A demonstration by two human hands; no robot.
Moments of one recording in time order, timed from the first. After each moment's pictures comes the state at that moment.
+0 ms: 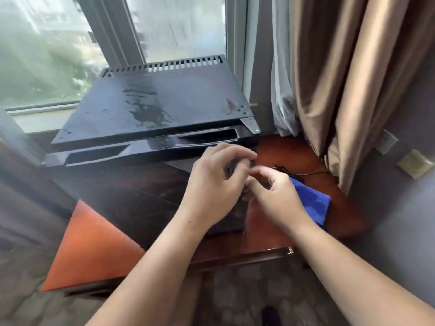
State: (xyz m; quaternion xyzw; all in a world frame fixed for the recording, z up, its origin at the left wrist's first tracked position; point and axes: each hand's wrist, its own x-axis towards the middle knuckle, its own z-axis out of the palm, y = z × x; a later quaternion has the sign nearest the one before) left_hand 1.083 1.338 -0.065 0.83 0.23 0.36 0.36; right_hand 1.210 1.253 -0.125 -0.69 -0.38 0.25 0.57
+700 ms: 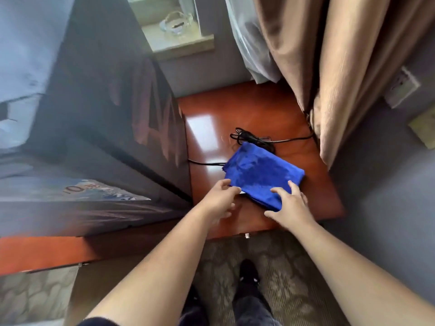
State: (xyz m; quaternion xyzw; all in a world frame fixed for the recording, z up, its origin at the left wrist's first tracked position) left_hand 1.328 1.309 -0.316 0.51 0.57 -0.08 0.64; right_hand 1.468 1.167 -0.393 -0.89 -0.30 0.33 0.10
